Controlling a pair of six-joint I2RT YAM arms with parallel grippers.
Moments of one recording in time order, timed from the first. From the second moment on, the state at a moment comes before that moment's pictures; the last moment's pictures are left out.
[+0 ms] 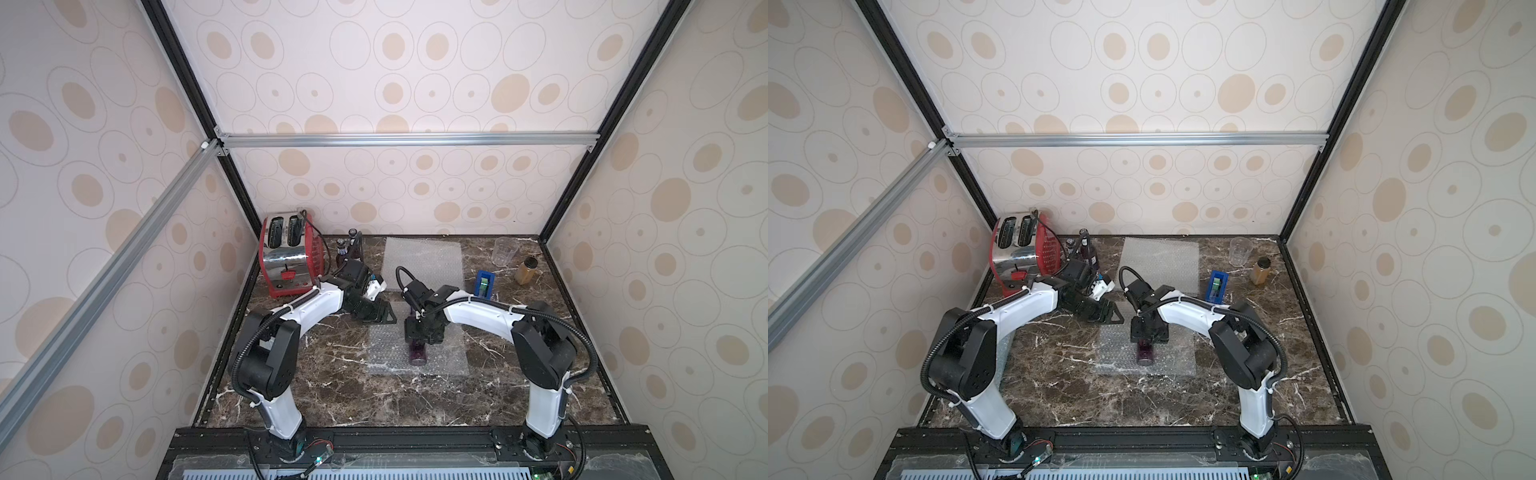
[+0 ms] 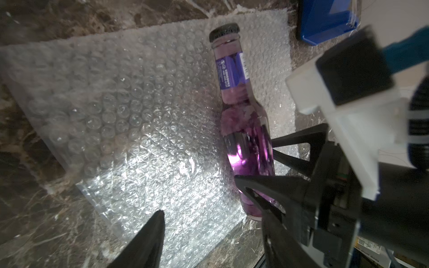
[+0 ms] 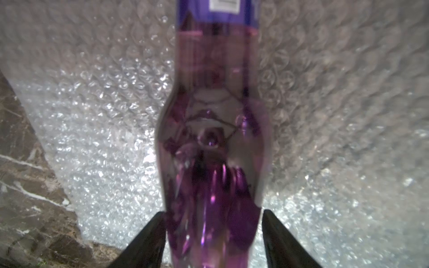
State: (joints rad) left arm -0.40 1.74 1.20 -0.67 0.58 -0.24; right arm 0.76 1.89 1.35 -0.82 -0.09 0.74
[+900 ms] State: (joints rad) left arm -0.56 1.95 1.32 -0.59 0.62 -0.39; right arm 0.28 1.48 0.82 -0.60 -0.31 0.60
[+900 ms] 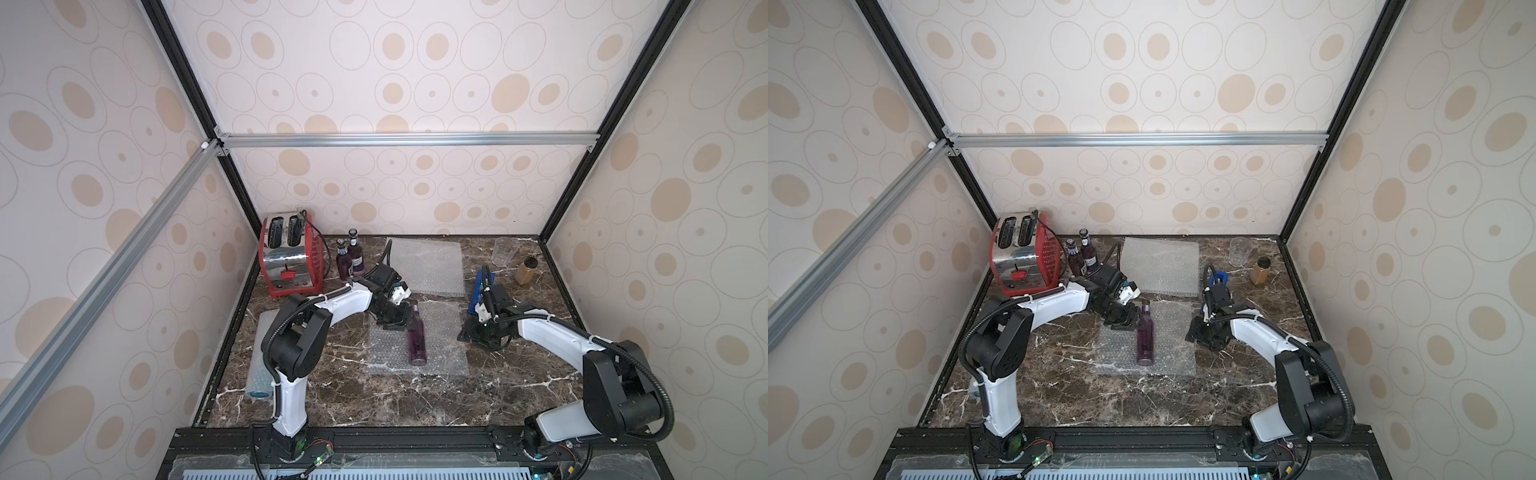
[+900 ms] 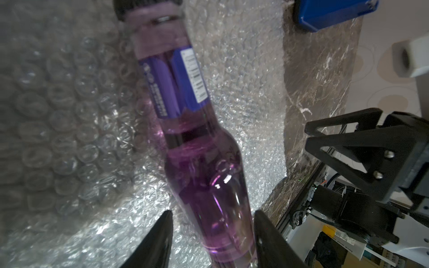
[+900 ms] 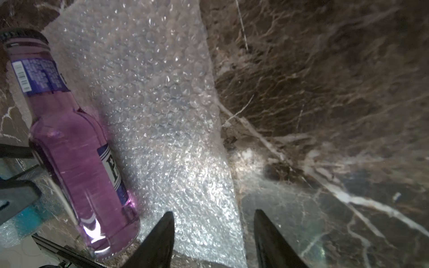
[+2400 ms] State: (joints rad) left arm -0.56 1.97 1.32 -0.59 0.65 -0.39; right arm 0.40 1.55 0.75 -0.14 -0.70 0.77
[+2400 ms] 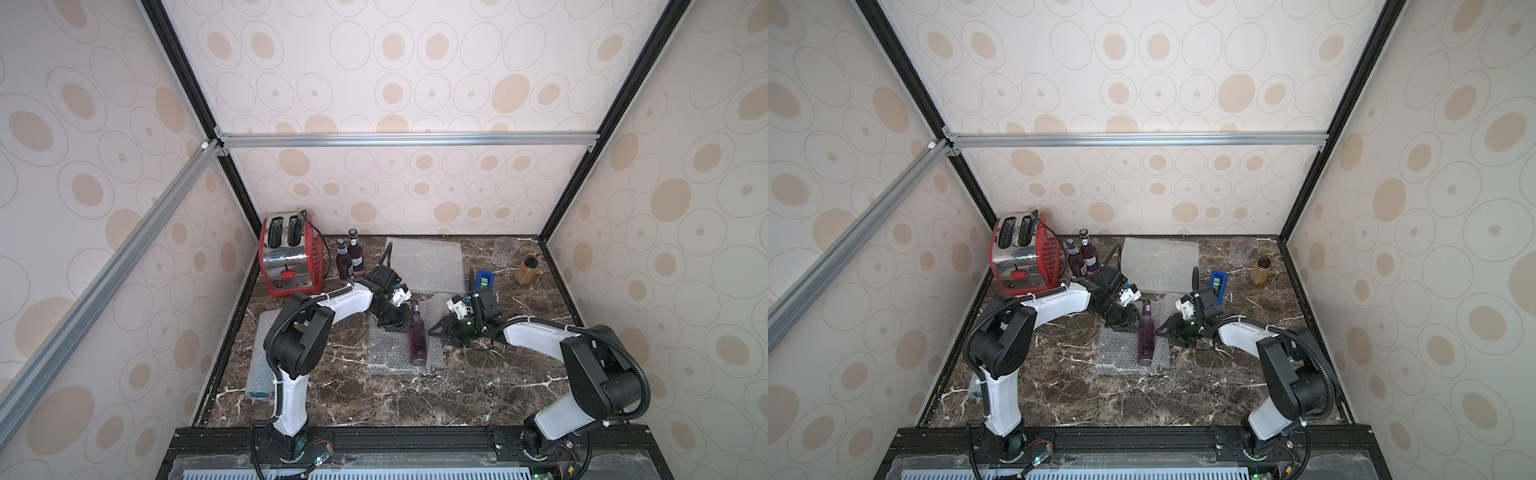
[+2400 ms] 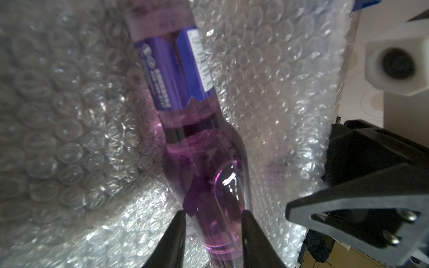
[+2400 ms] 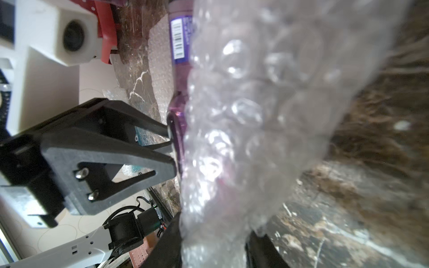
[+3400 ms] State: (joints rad) left arm -0.50 1.82 1.29 -0.60 0.66 -0.39; right arm 0.58 1.67 0.92 -0.18 -0.65 0.78
